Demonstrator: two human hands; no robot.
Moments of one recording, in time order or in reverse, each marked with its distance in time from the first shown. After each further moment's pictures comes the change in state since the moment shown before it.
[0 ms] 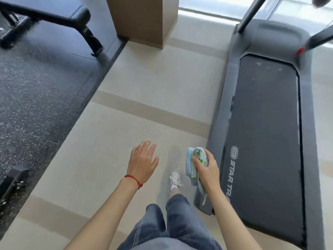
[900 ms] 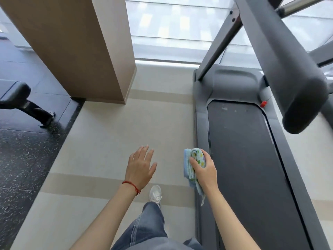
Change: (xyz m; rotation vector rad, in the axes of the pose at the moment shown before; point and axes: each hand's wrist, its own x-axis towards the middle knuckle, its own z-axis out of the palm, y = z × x) left_hand 0.518 0.038 -0.015 0.002 -0.015 0.232; right_hand 0.424 -0.213 -0.067 0.127 0.221 -0.037
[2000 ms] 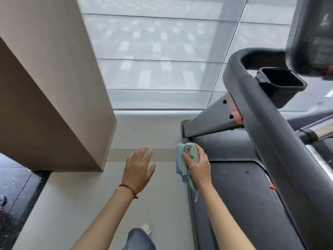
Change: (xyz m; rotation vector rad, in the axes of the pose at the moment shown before) left_hand 0.529 -0.053 -0.061 0.010 0.164 0.155; right_hand 0.447 -0.272 0.040 0.067 0.103 -0.182
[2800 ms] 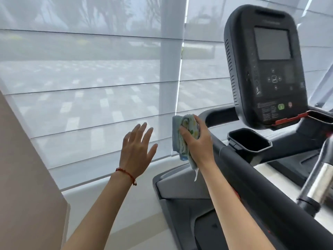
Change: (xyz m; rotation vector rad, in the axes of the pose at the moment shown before) left_hand 0.342 0.004 -0.109 -0.115 0.448 0.466; right_hand 0.204 -0.219 -0.023 0.131 0.410 -0.403
